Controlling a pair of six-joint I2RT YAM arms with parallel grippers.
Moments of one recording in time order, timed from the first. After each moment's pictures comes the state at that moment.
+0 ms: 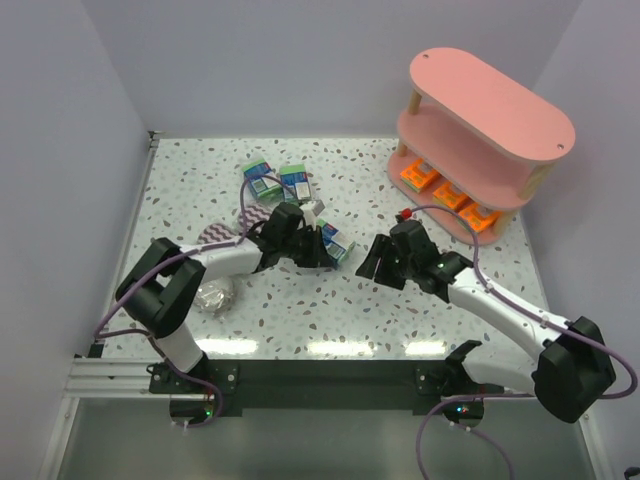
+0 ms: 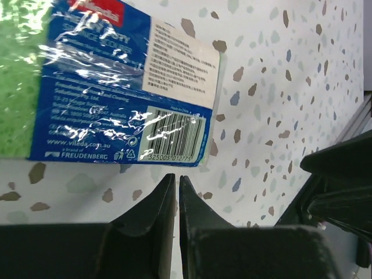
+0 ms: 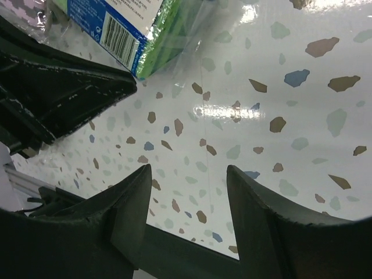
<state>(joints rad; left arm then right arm) -0.62 1.68 0.89 0.06 0.37 -0.58 0.61 1.14 0.72 -0.42 -0.04 0.88</state>
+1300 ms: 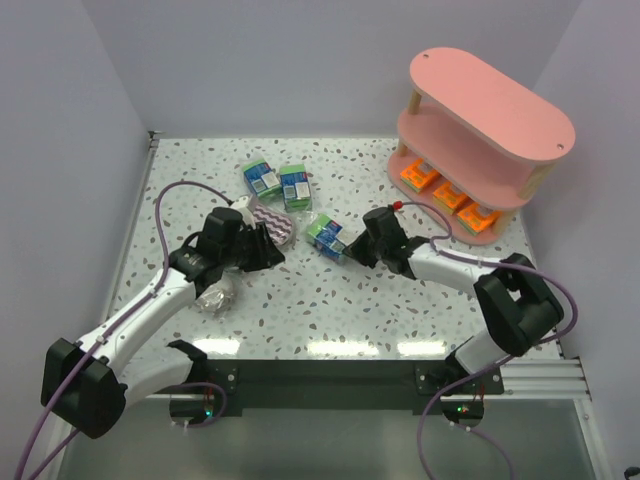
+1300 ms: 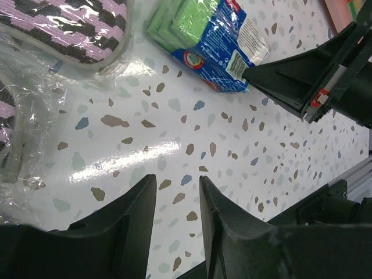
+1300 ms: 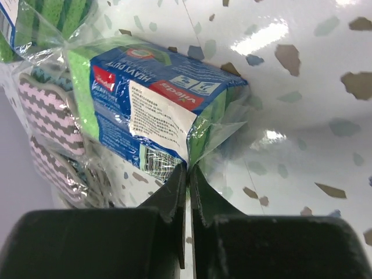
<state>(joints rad) -0.47 1.06 0.75 -0.39 0.18 -0.62 0.62 1.59 0.84 -0.06 0.09 1.23</state>
